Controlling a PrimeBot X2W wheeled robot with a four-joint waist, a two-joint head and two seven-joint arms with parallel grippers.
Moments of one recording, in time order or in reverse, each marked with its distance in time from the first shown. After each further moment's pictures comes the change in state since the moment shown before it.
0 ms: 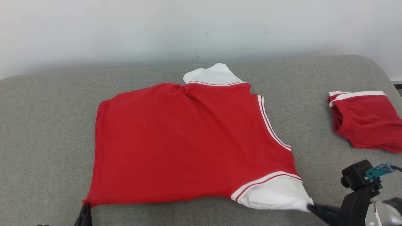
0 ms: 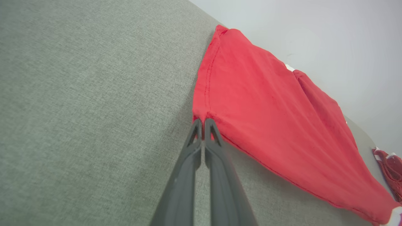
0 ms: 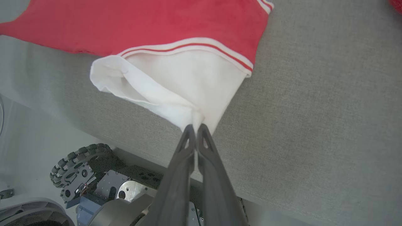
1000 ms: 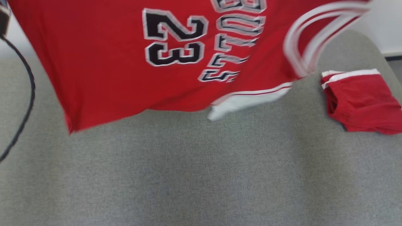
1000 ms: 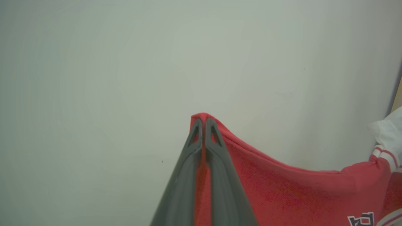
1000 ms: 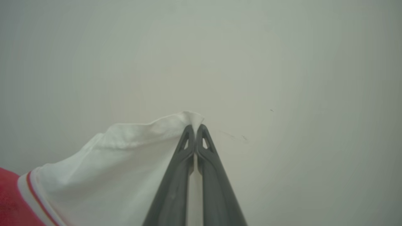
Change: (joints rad) left arm -1.102 0.238 -0.003 -0.002 0.033 -0.161 0.312; right arm -1.291 -0.019 0.235 0.541 -0.435 0.000 -0.917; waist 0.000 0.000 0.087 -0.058
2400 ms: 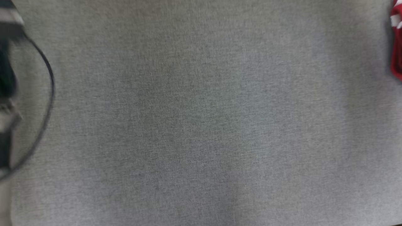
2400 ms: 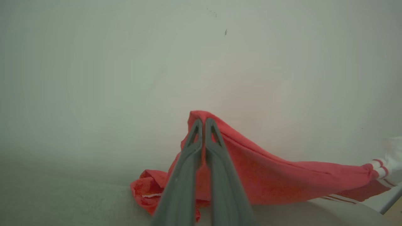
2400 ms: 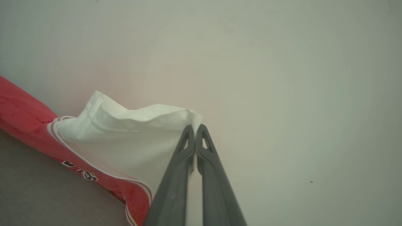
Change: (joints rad) left arm 0.022 -0.146 0.072 0.230 0.136 -0.140 -0.457; right arm 0.003 -0.080 0.056 0.031 -0.163 0.000 -0.261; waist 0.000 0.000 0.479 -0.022
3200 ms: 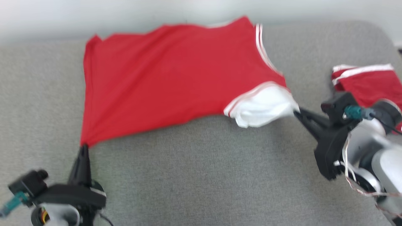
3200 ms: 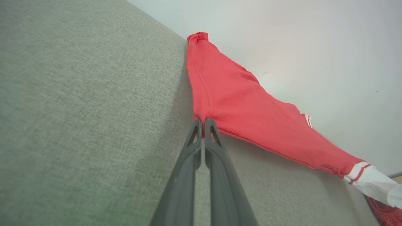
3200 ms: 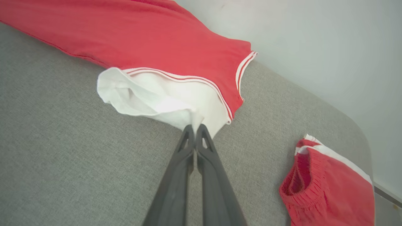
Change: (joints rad) left arm 0.738 -0.129 -0.032 -0.025 -0.181 0.141 0.100; right arm 0.674 -0.119 0.164 -0.227 0.382 0.000 0.554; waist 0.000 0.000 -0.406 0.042
